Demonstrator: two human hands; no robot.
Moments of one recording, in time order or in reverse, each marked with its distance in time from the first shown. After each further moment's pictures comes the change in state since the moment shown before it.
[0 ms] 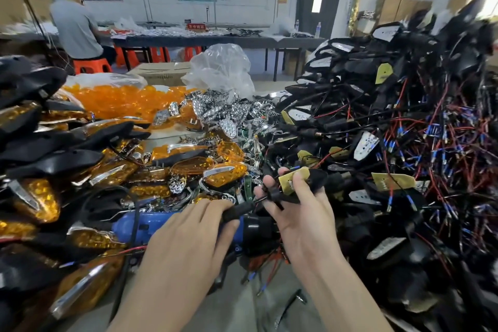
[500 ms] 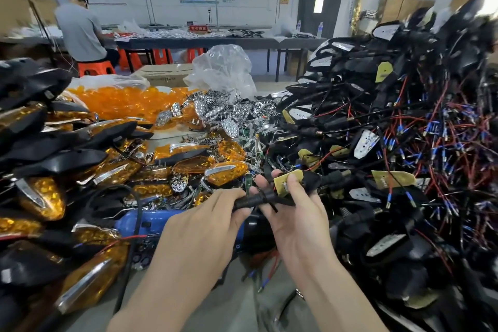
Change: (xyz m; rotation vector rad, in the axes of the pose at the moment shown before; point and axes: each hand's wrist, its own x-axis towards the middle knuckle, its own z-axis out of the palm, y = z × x) left_hand 0.011 0.012 -0.004 -0.015 0.007 0.024; right_hand -0.013 0.004 0.006 0.057 -0.007 0.056
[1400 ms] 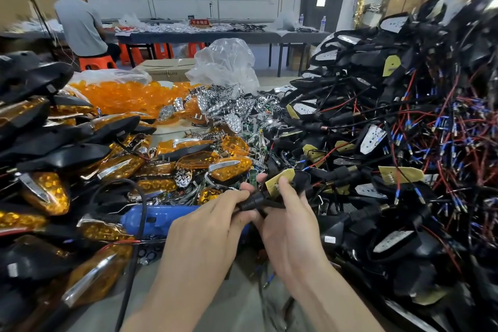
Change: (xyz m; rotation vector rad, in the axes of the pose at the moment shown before) left_hand -0.008 -0.004 0.016 -0.167 0.156 -0.024; right_hand -0.008 0.016 -0.002 -0.015 -0.138 0.112
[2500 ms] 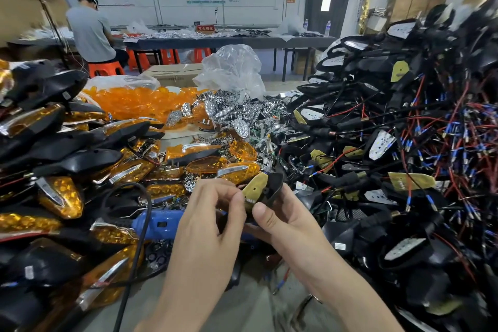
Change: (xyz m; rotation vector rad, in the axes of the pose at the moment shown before) left_hand -0.001 -0.003 -0.005 -0.370 0.084 -0.224; right_hand 0.002 -0.003 -0.014 -0.617 -0.377 -0.007
